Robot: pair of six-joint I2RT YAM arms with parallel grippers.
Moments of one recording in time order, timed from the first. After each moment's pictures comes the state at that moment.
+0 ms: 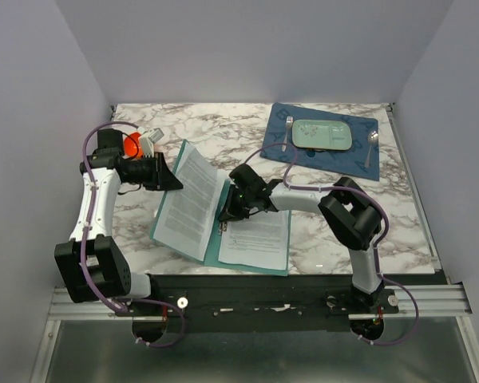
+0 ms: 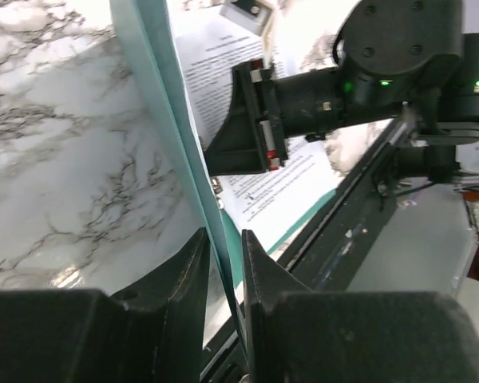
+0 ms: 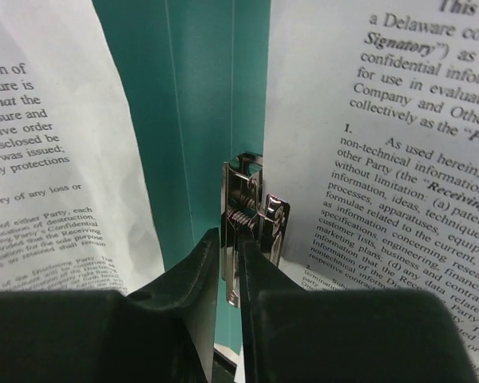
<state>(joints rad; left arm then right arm) 0.18 1.38 1.19 -0.94 1.03 0.24 0.86 2.02 1.27 -0.15 -0.21 1.03</state>
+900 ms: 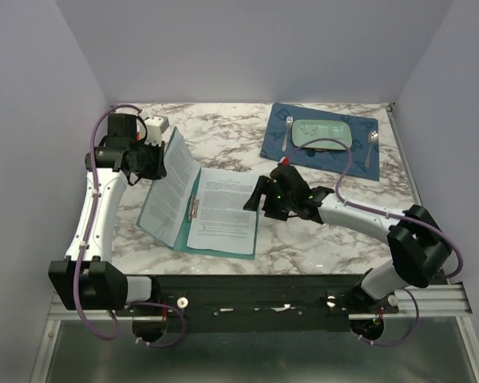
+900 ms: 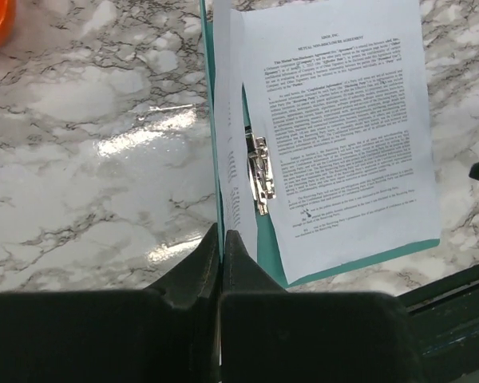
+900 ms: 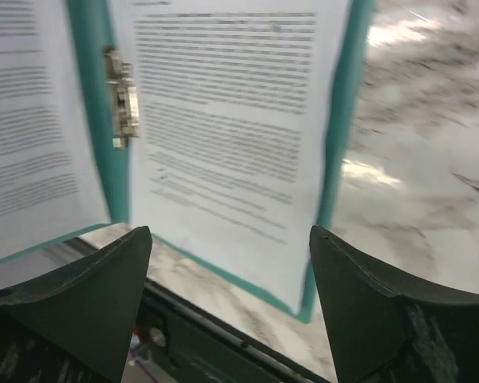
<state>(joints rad) 0.01 1.31 1.36 -0.95 0.34 0.15 0.77 1.52 0.95 -0.18 -0.06 0.94</state>
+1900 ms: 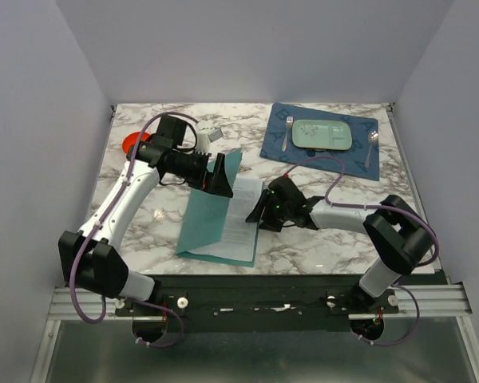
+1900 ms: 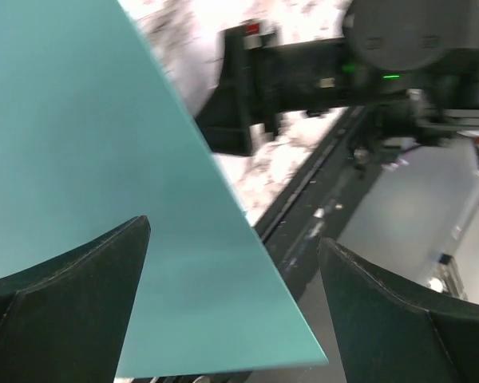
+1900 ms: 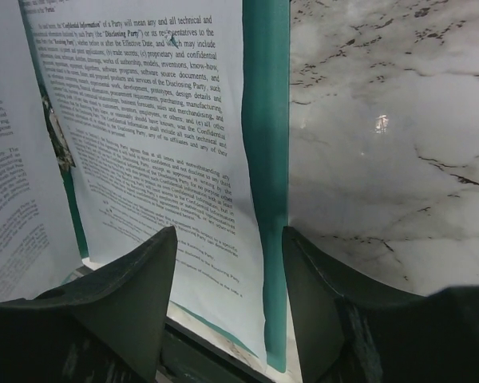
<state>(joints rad) -0.30 1.42 1.34 -0.93 0.76 -0.04 0.76 1.65 0.80 -0.02 -0.10 1.08</state>
